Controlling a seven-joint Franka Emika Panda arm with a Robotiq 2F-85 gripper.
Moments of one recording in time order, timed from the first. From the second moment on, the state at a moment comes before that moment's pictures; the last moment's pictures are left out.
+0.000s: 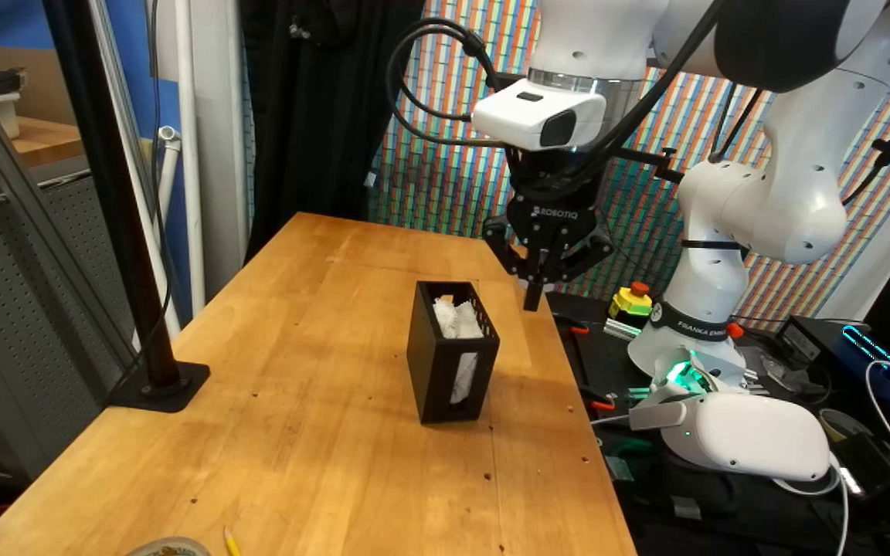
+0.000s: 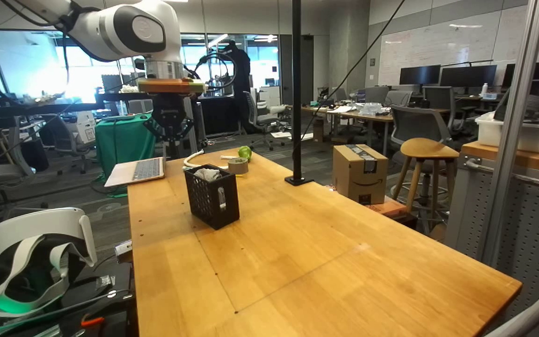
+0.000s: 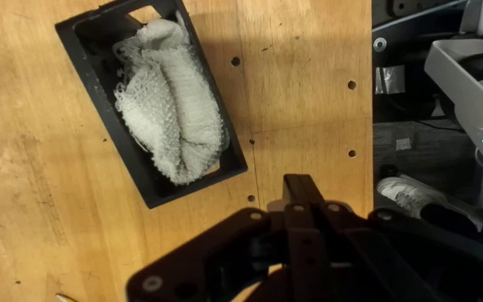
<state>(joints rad) 0.39 -0.17 0.32 -2.23 0.04 1.99 -0.89</state>
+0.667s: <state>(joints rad) 0.35 -0.15 0.32 -2.24 -0.09 2.13 -0.44</state>
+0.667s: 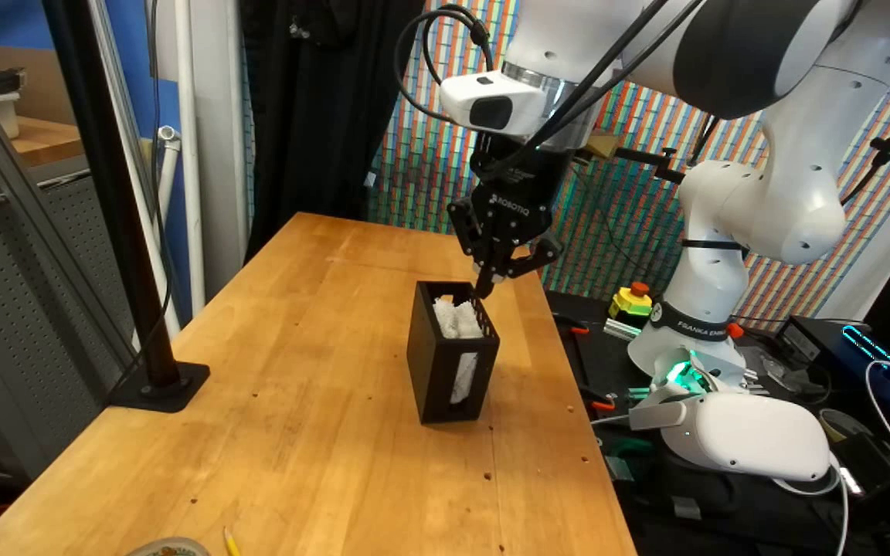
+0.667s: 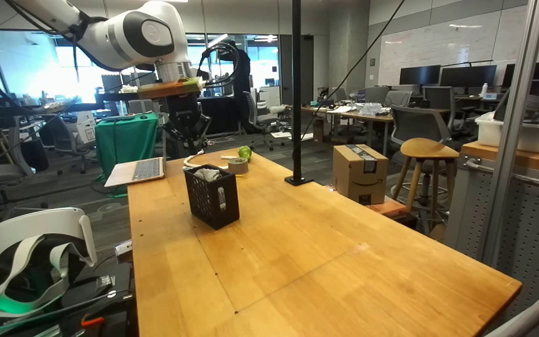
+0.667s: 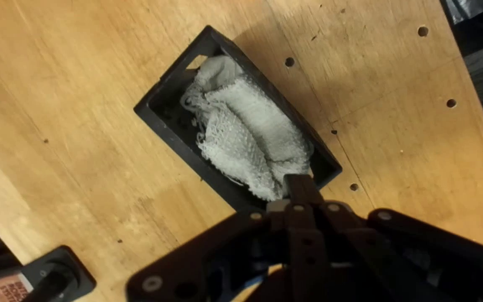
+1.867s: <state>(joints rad) 0.35 -0.11 0.32 -2.24 -0.08 2.16 -0.19</state>
